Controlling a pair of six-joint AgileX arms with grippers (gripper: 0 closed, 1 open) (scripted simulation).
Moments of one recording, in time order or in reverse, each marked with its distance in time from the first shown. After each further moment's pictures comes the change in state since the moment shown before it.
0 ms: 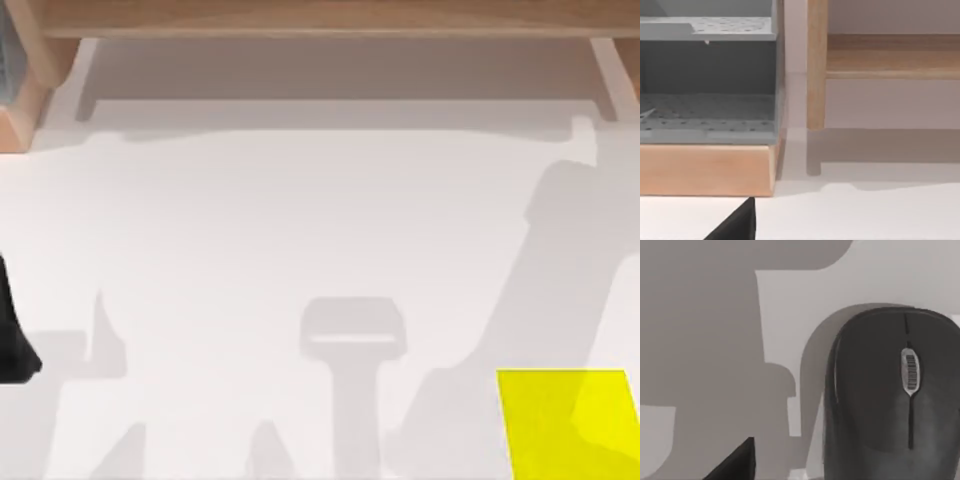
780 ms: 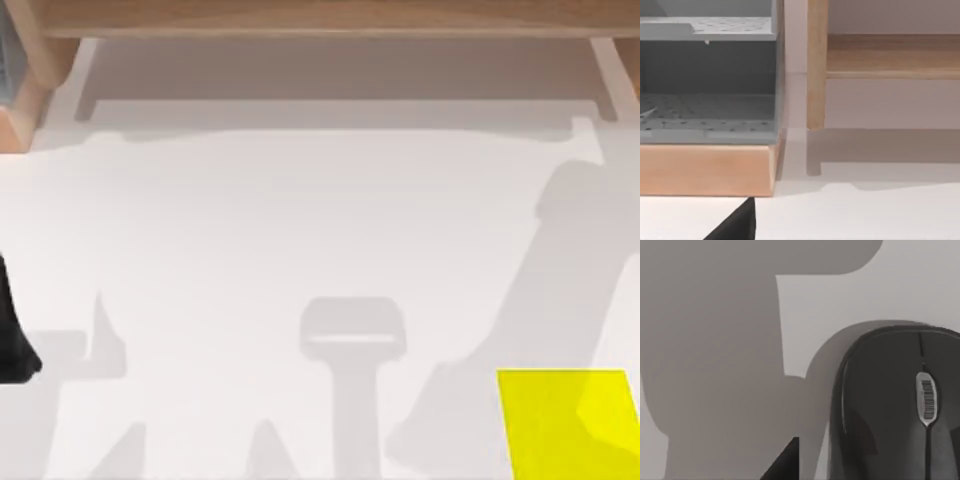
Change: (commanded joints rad) left arm 0.000 0.000 0.000 0.000 0.000 0.000; right arm 0.006 0.012 -0.020 0.036 -0.001 0.006
